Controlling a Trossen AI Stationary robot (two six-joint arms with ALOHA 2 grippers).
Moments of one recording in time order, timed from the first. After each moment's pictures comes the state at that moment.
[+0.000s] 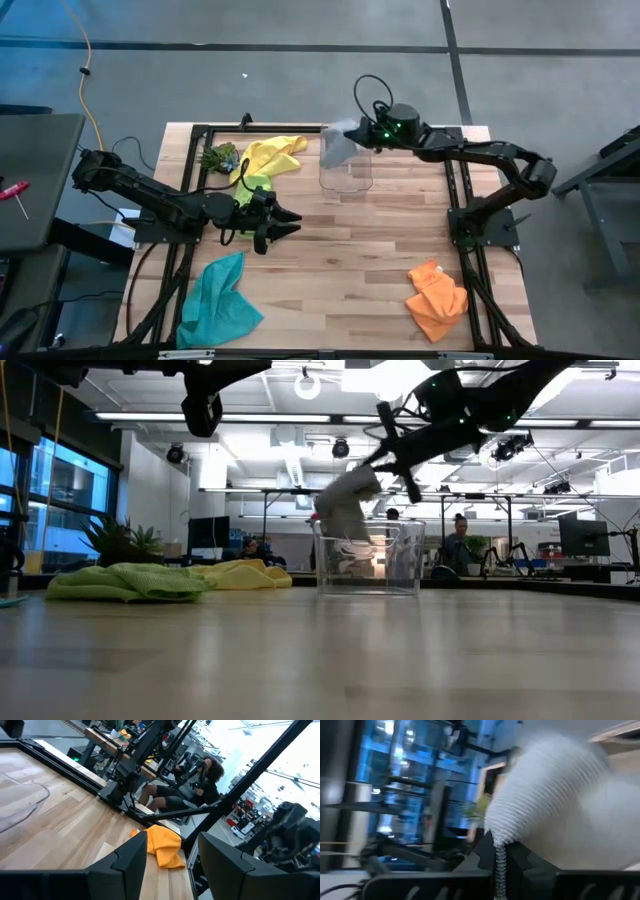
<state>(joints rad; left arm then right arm) -0.14 1.16 0.52 0.62 -0.23 -0.62 -0.60 1.48 0.87 0.34 -0.30 1.17</state>
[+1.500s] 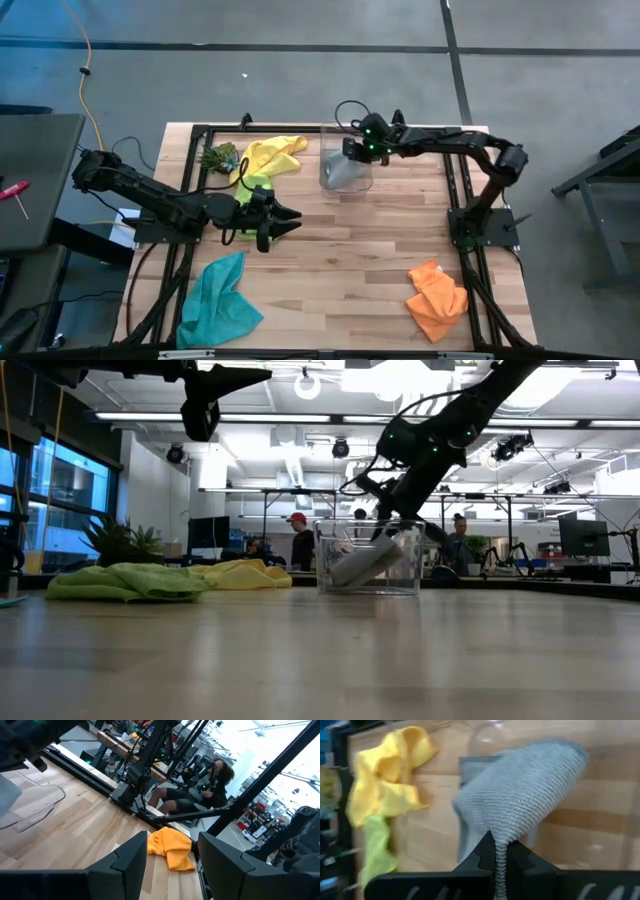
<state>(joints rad) -0.14 1.16 0.52 0.59 -0.27 -0.62 -0.57 1.71 1.06 -0.26 -0.15 1.02</state>
